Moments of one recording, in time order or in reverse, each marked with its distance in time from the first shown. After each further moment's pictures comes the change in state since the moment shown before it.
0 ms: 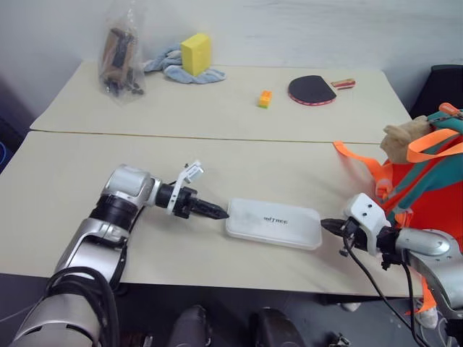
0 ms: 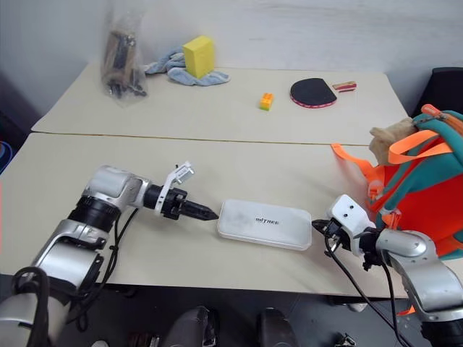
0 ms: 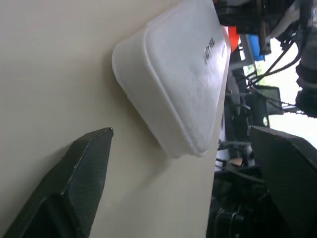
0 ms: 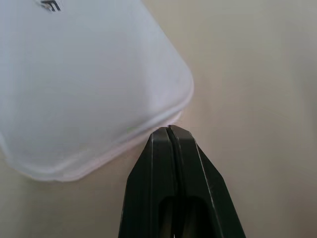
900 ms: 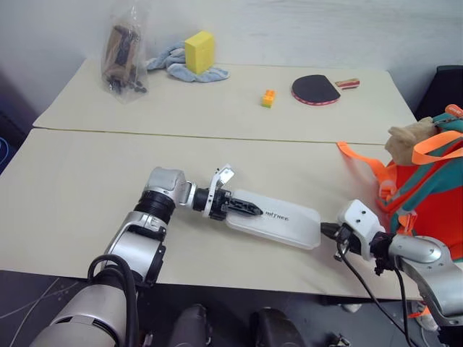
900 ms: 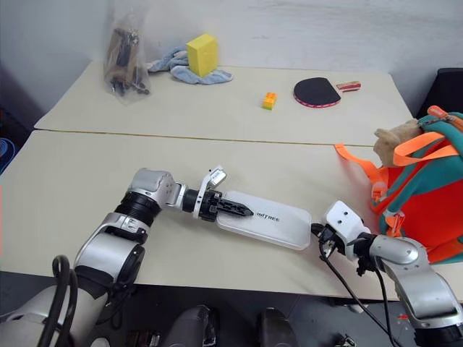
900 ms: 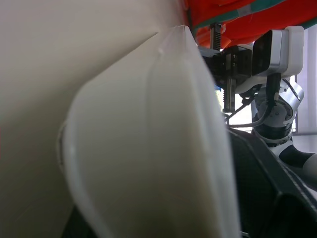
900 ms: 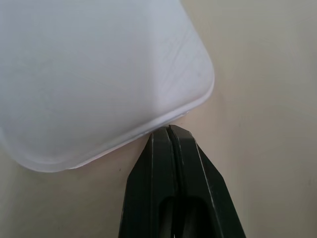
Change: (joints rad) left arm -0.076 -0.229 0.126 0.213 -0.059 0.065 0.117; right arm 0.048 0.045 0.007 -0.018 -0.044 -0.042 -0.036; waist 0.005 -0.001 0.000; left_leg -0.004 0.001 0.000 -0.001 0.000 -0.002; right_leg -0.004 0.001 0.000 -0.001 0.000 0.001
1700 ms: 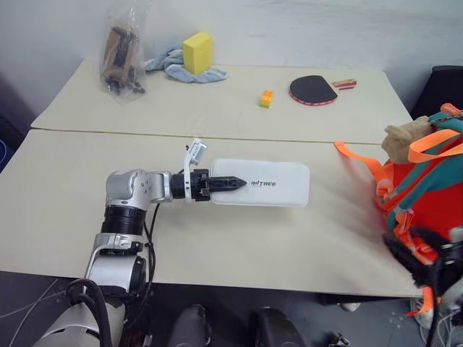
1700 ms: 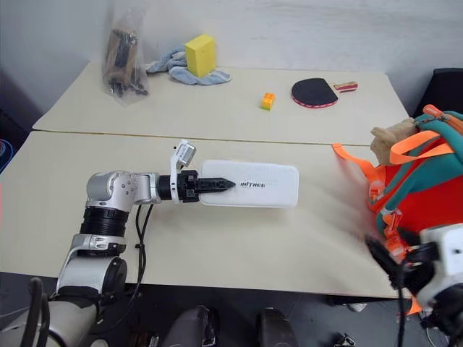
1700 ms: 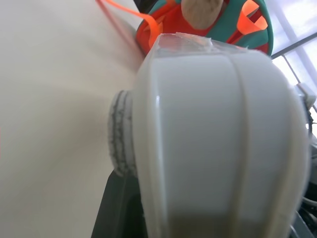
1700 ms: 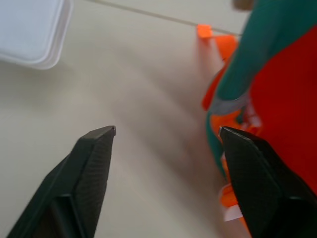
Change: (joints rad) left arm 0.174 0.083 0.270 -0.451 -0.152 -0.104 0.187; right arm 0.409 0.253 -0.899 -0.558 0.613 0.412 -0.373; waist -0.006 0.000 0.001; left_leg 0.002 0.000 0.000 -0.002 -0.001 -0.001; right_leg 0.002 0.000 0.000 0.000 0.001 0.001
